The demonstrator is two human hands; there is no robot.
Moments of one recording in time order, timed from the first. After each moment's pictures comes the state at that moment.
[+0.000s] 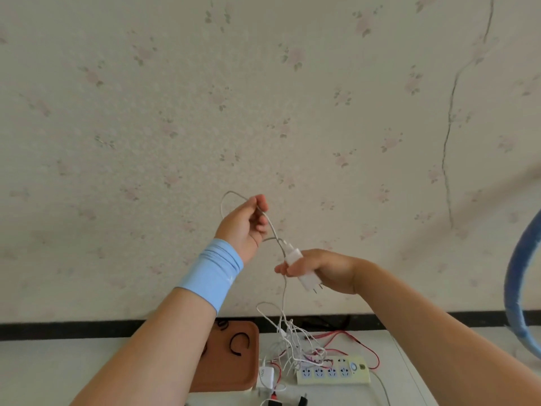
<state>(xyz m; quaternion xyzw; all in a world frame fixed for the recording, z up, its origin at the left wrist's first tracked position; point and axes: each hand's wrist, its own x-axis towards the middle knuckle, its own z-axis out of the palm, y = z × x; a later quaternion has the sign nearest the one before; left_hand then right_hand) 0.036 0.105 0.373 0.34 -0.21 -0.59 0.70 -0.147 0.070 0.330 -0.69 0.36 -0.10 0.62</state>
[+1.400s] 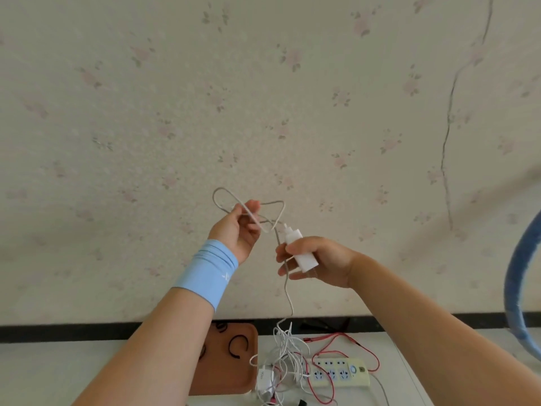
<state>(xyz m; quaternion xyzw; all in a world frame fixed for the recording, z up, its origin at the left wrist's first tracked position) 0.051 0.092 0.362 0.31 -0.14 -0.62 0.70 -0.143 0.069 0.349 -0.63 0.31 -0.17 0.69</state>
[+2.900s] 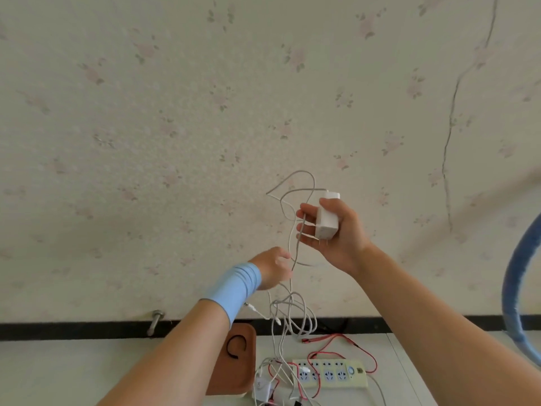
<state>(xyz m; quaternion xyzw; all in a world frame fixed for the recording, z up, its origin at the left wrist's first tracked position) 0.014 0.100 0.322 0.68 -0.63 -0.34 0.15 -0.146 0.052 0.364 -0.45 0.27 -0.41 0.75</state>
